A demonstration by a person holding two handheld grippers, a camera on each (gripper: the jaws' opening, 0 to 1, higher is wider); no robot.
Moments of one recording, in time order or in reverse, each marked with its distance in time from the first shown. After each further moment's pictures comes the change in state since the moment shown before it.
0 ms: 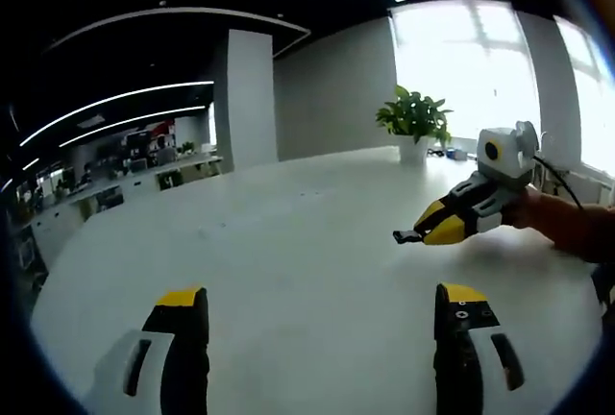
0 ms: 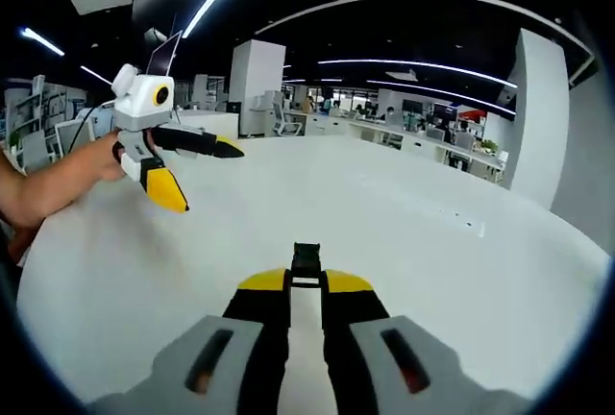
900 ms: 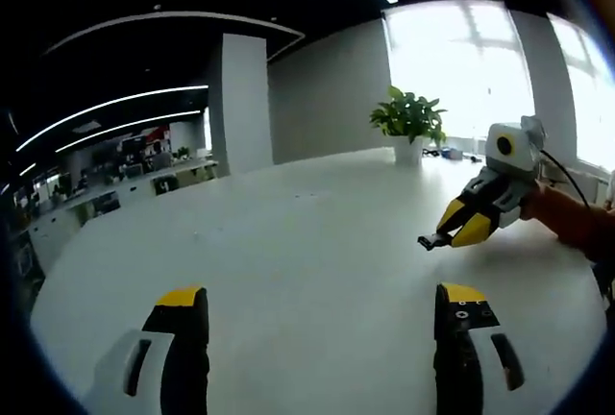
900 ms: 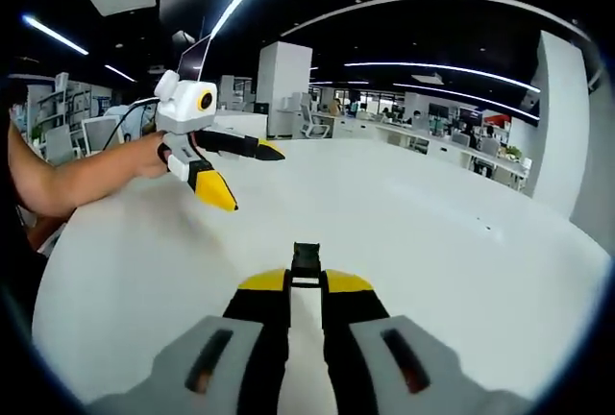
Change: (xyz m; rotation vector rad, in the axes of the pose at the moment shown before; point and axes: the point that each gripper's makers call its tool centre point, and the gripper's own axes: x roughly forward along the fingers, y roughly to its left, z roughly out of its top) left arm 0.004 -0.007 -0.004 0.021 -0.011 -0.019; right arm -0.024 0.028 -0.001 -0.034 -0.017 0.121
